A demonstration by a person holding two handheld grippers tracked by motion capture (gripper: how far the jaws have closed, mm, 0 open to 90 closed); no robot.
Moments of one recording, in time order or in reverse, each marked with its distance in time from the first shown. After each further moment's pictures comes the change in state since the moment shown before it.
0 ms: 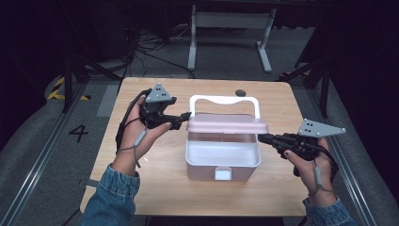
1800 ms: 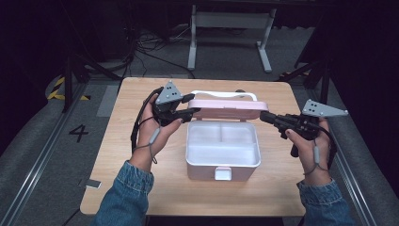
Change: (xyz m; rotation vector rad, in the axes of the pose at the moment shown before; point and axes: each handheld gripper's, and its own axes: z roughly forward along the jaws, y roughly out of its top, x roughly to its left) left arm -0.009 0.015 0.030 -0.178 -0.050 0.031; right arm -0.036 0.023 0.010 -0.098 -0.024 0.014
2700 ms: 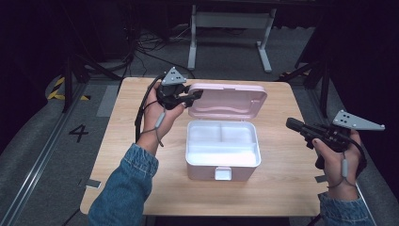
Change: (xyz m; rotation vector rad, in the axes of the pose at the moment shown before) left arm 0.029 0.019 0.024 0.049 0.028 -0.061; right arm -0.004 -0.011 -0.065 0.003 -0.143 0.034
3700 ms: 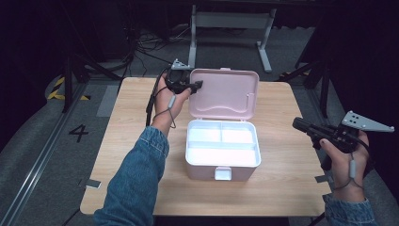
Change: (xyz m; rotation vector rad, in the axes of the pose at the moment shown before) left arm 0.048 -0.005 0.063 0.083 0.098 -0.158; right arm -0.011 -0.003 -0.014 -0.010 -0.019 0.034
